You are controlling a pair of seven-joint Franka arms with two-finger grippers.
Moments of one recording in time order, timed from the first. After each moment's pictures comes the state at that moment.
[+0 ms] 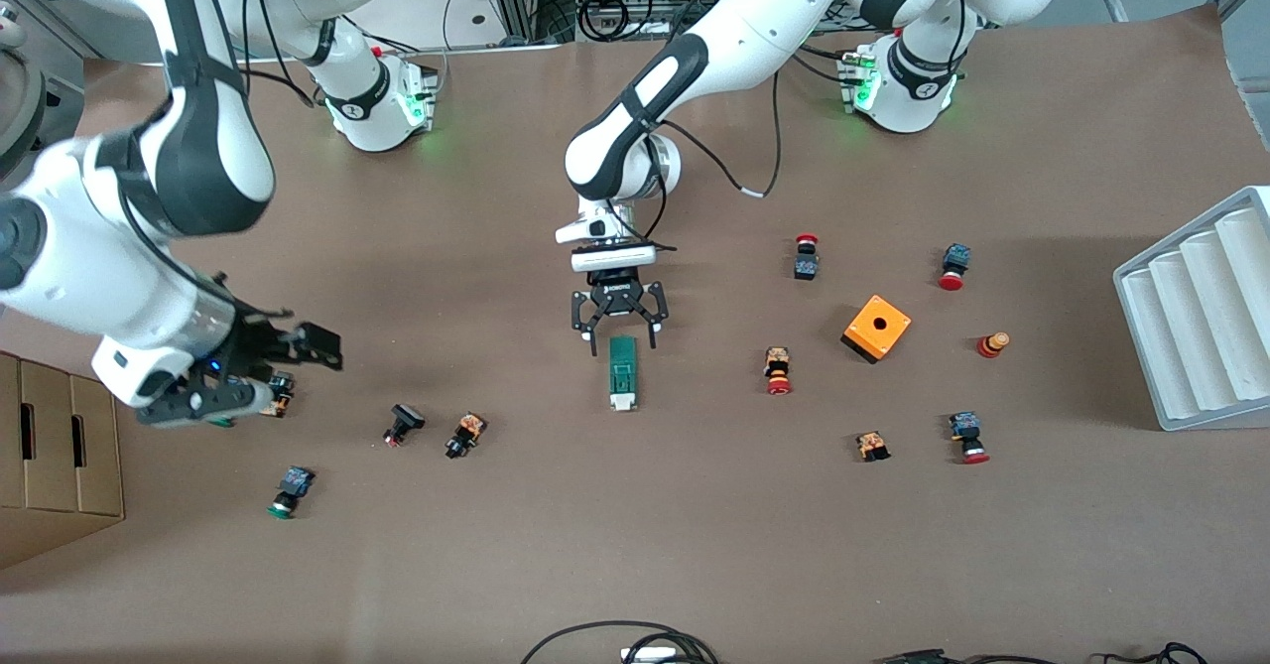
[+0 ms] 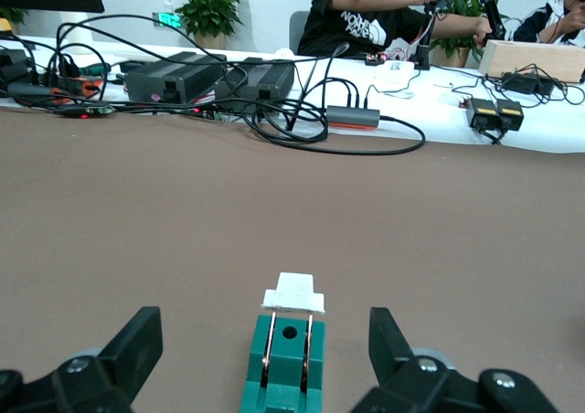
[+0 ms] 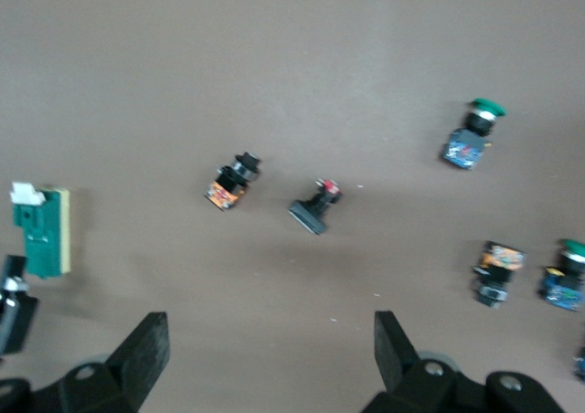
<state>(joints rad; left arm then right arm) -0.94 0.83 -0.13 -1.61 1.68 2.07 -2.41 0.34 0.27 -0.23 -1.63 0.21 1.89 0.00</state>
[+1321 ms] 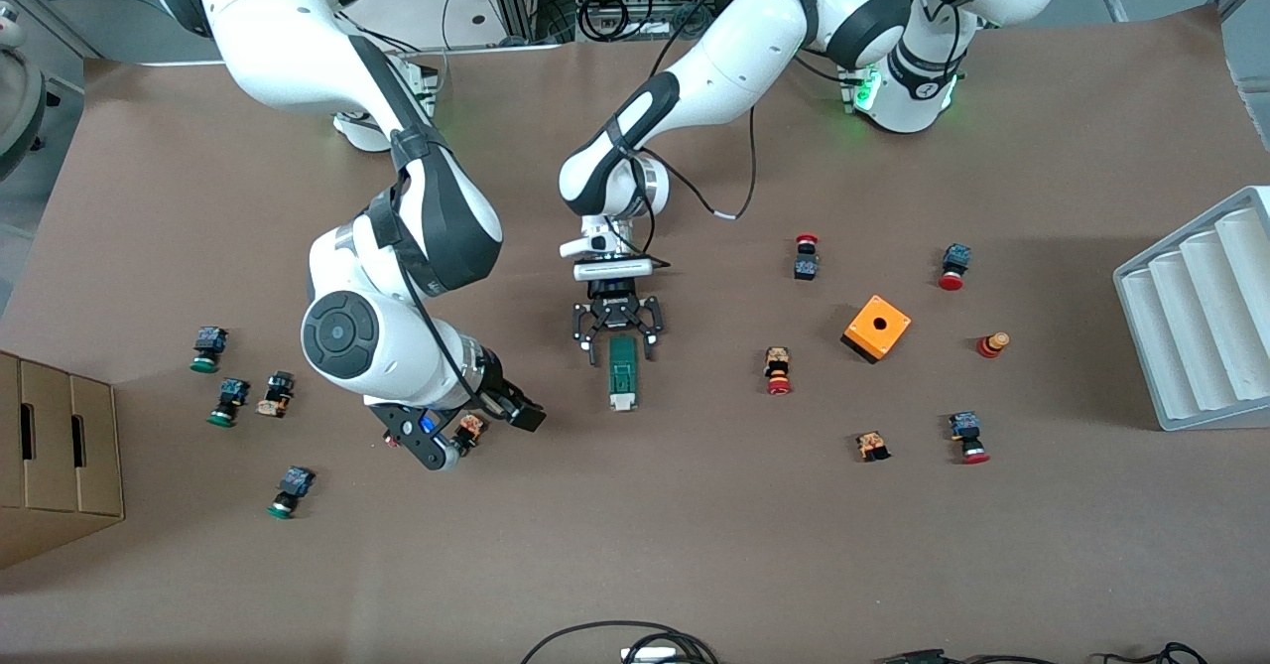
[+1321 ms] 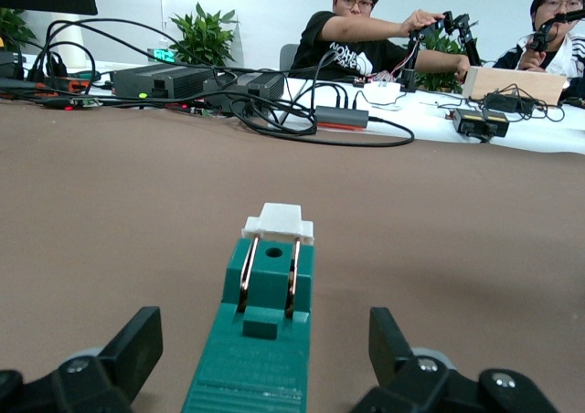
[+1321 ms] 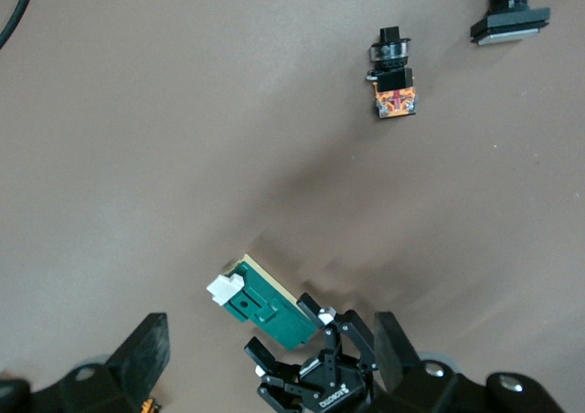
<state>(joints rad) -0.97 1.01 -0.14 -1.51 1.82 1.96 -2.56 0.54 0.62 -0.17 -1.25 0.33 1.84 1.10</state>
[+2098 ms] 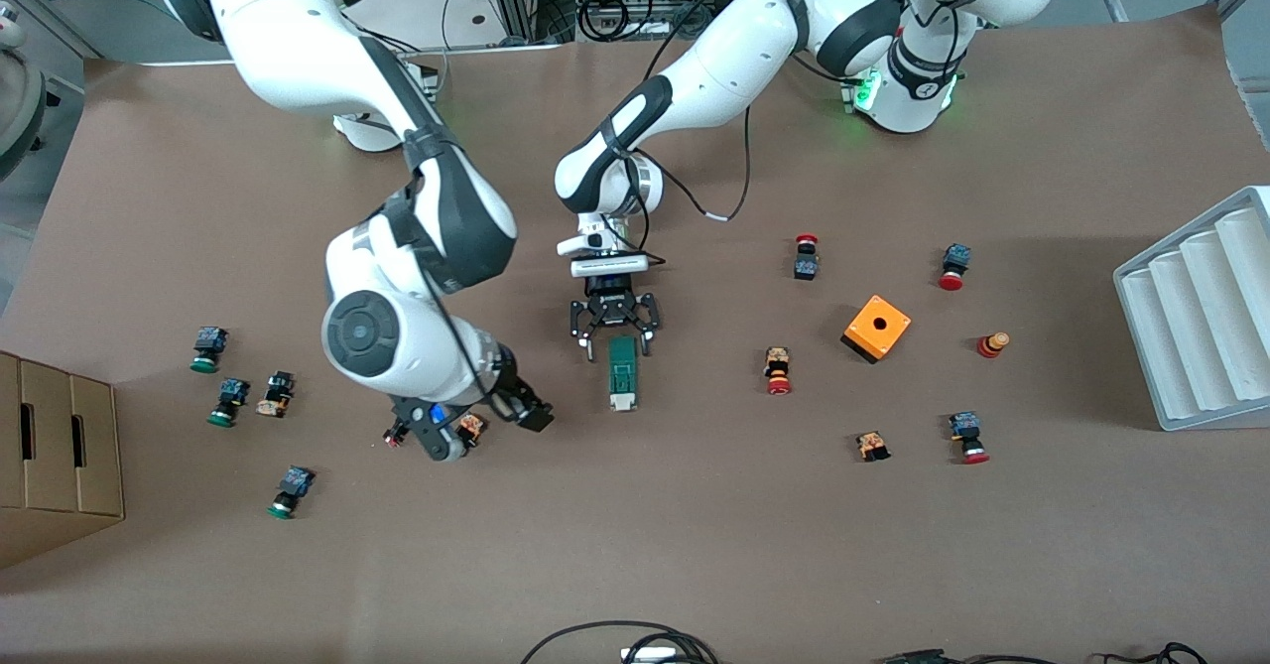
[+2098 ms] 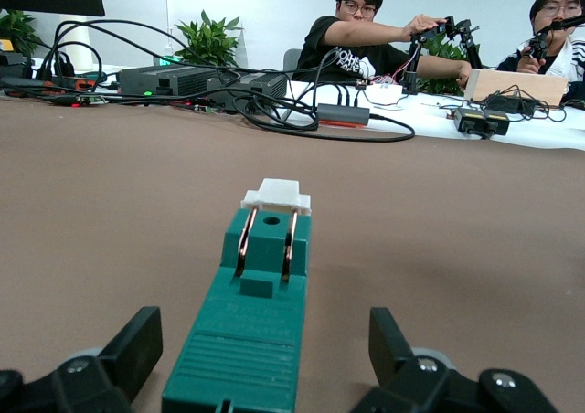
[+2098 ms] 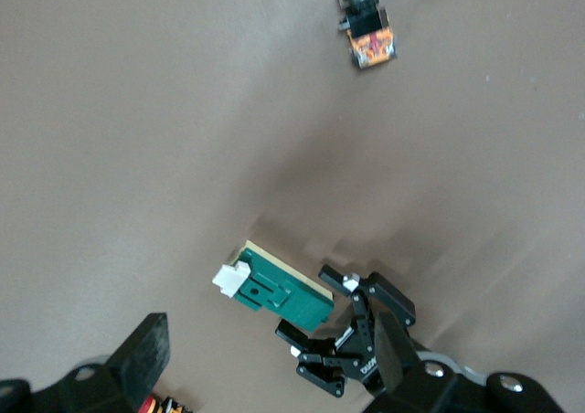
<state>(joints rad) -0.98 1.05 -0.16 -1.48 1.82 1.92 -2.57 0.57 0.64 -0.15 -1.25 0.33 1.84 1.31</state>
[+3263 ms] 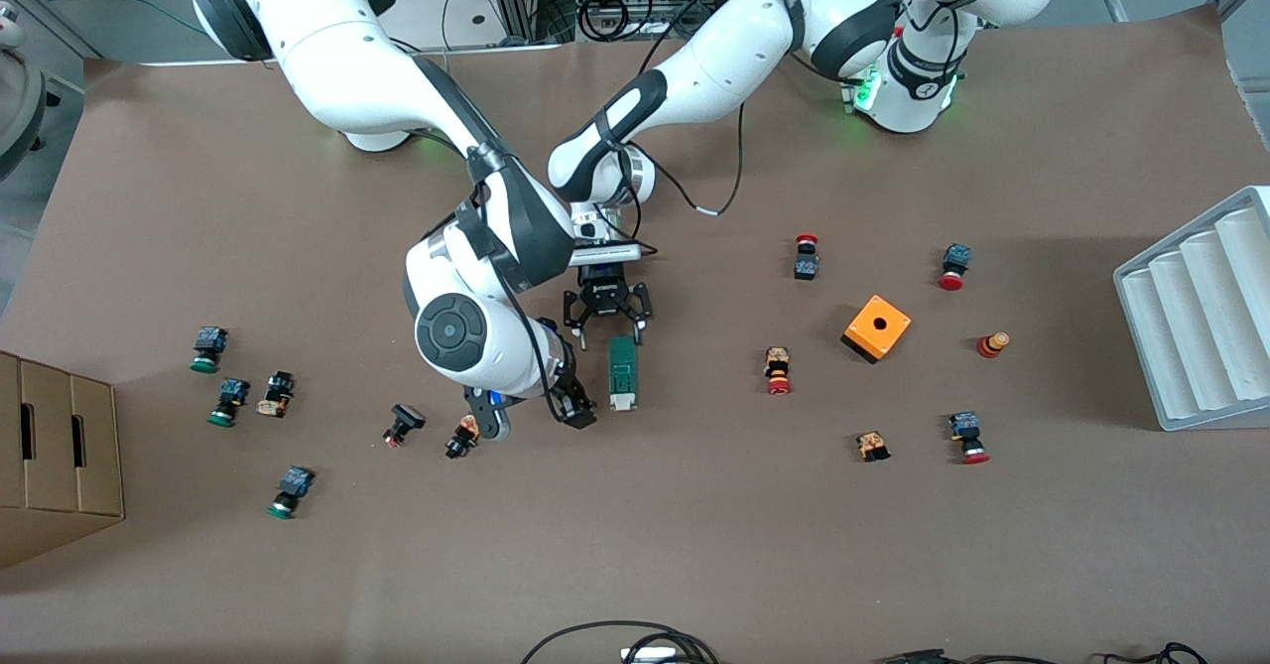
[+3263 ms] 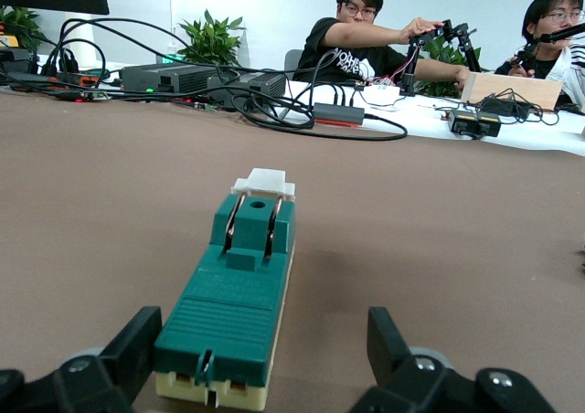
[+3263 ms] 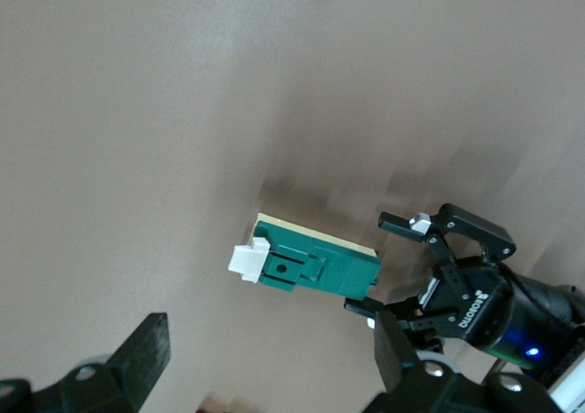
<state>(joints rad) -0.98 1.06 -0.21 -1.47 1.82 1.86 -2.57 0.61 0.72 -0.11 -1.25 0.35 1.96 1.62</state>
